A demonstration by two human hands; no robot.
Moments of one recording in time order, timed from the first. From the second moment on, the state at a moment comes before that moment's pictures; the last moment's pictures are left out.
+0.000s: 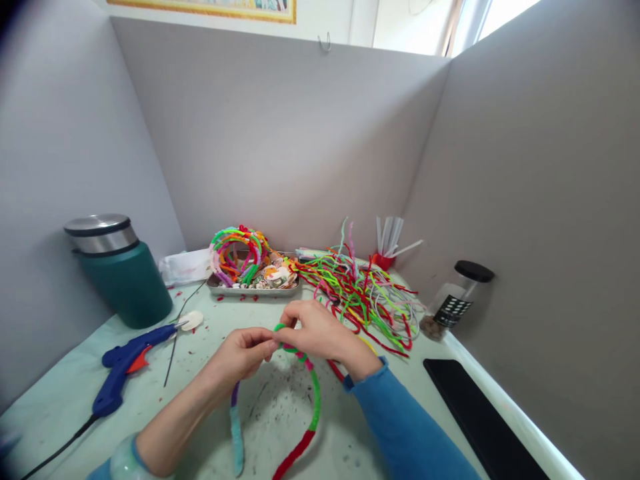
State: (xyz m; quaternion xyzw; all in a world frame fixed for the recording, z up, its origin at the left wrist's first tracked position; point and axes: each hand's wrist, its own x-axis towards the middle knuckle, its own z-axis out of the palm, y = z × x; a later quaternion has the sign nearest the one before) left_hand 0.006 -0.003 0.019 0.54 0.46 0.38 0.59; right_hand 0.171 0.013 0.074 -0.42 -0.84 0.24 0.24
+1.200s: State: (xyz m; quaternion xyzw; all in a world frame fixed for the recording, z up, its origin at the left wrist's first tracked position) left_hand 0.010 -0.004 0.019 0.44 0.49 0.50 0.57; right_hand 0.151 0.022 0.041 -0.46 -0.82 0.15 0.32
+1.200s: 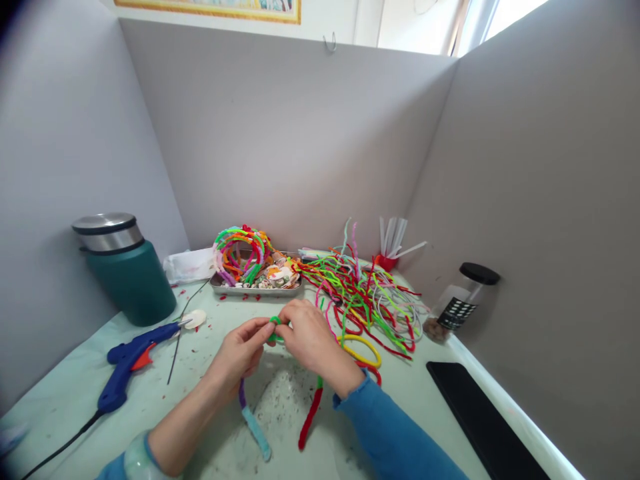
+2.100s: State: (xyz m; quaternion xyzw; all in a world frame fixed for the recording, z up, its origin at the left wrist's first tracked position) left_hand 0.009 0.001 0.011 0.41 0.49 0.51 0.58; right_hand 0.149 0.022 0.039 -0.43 -0.82 0.18 0.33
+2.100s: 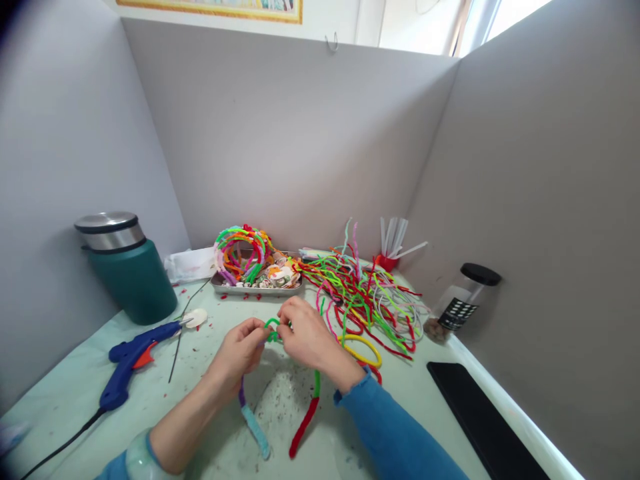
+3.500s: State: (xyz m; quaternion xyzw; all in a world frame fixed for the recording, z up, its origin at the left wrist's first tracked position) left_hand -0.012 0.004 0.021 0.48 0.44 0.43 0.62; right_hand 0.161 0.025 0.051 -0.41 -0.77 0.39 0.31
